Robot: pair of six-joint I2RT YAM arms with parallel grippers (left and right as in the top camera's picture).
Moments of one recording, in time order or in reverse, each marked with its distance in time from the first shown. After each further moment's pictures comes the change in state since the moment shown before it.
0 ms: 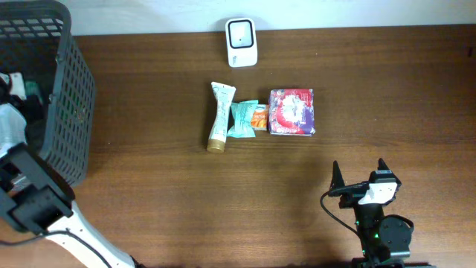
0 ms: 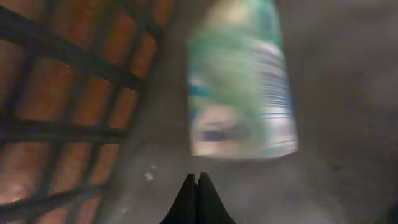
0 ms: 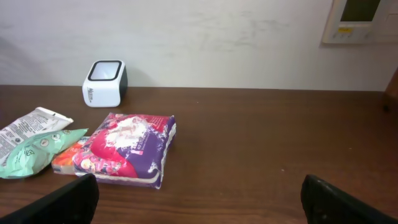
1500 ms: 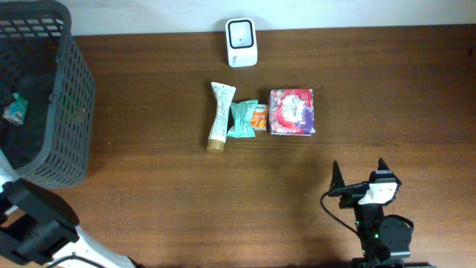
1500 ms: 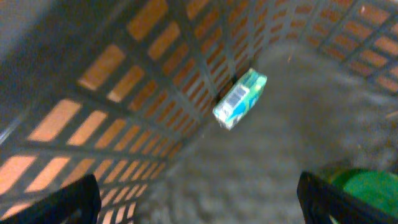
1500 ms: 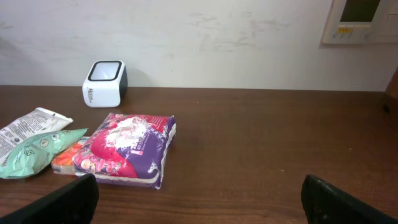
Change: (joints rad) left arm 0.041 -0.256 0.138 -0.343 -0.087 -0.263; right arm 0.000 0.000 0.000 0.000 0.000 0.001
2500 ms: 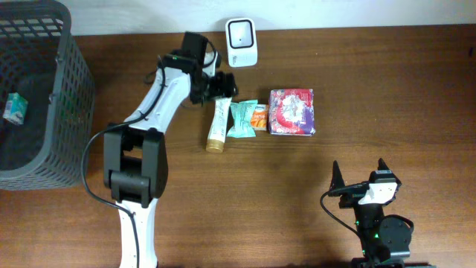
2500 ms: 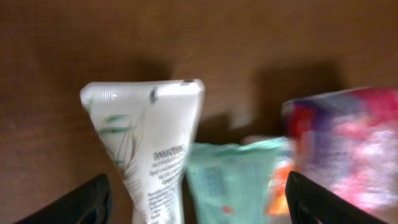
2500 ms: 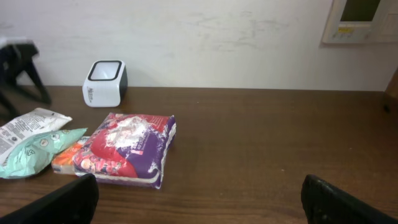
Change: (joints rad) left arm -0.915 0.295 -0.022 0.023 0.538 -0.348; right arm 0.000 0.000 0.000 0.000 0.000 -0.001
